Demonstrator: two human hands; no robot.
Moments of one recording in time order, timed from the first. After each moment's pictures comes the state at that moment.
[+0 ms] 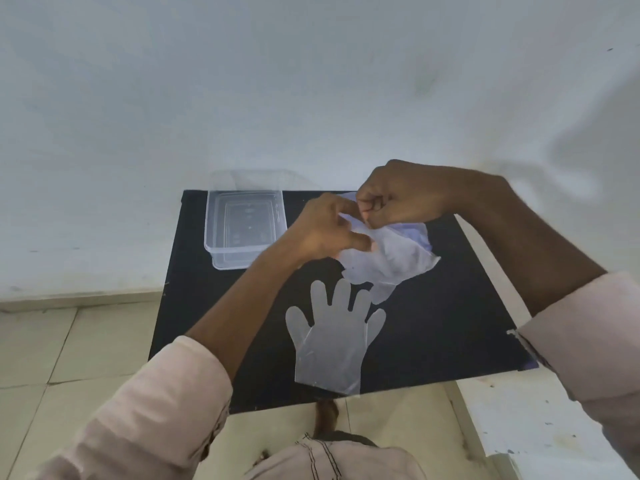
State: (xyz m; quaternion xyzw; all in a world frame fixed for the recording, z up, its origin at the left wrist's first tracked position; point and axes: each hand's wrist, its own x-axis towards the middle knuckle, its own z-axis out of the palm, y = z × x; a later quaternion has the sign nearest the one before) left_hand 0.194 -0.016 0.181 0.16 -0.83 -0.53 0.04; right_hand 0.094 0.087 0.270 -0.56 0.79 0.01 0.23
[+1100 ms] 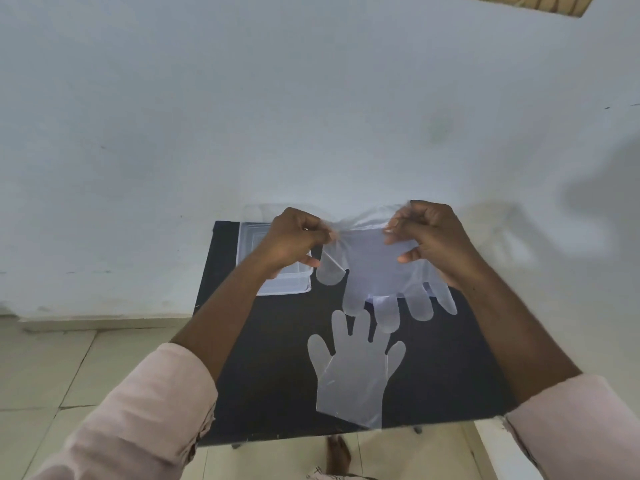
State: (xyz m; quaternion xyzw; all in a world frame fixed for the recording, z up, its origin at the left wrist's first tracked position) left_hand 0.239 -0.092 0.174 0.22 -0.74 -0.62 0.12; right_hand 0.118 0.104 0.229 -0.32 0.77 -0.53 0.18
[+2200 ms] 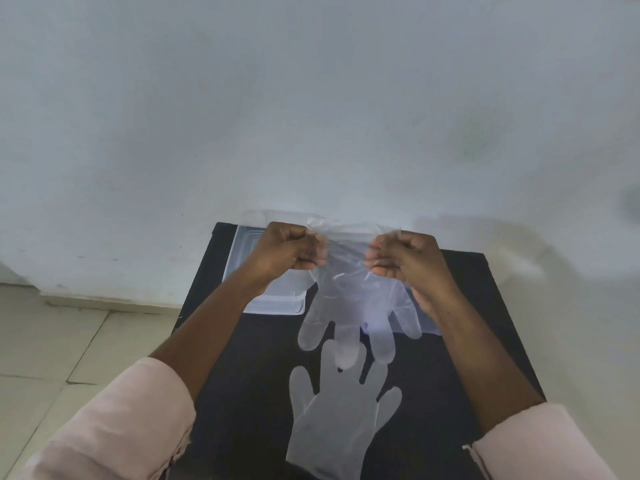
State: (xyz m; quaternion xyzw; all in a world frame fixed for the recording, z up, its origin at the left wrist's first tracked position) left_hand 0.173 -0.117 0.154 0.28 -0.66 -0.67 0.18; right_hand 0.027 0.049 0.183 -0.24 0.71 -0.59 0.31
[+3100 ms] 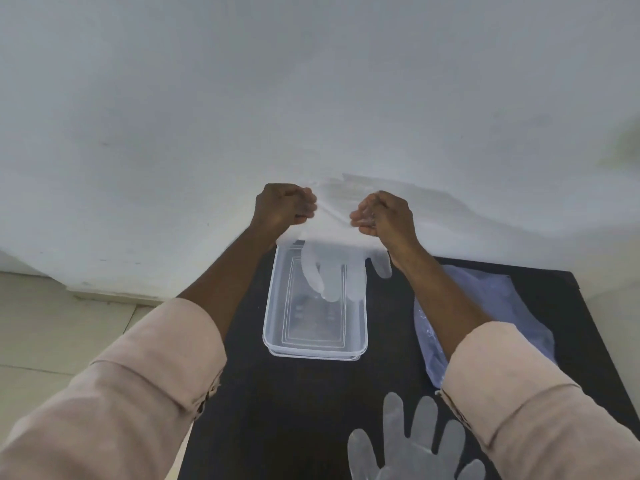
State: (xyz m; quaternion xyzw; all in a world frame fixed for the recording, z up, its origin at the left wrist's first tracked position) left_hand 0.112 -0.341 0.102 0.40 -0.62 -0.64 0.24; right_hand -0.028 -0.204 0.102 -0.23 0.74 -0.56 0.27
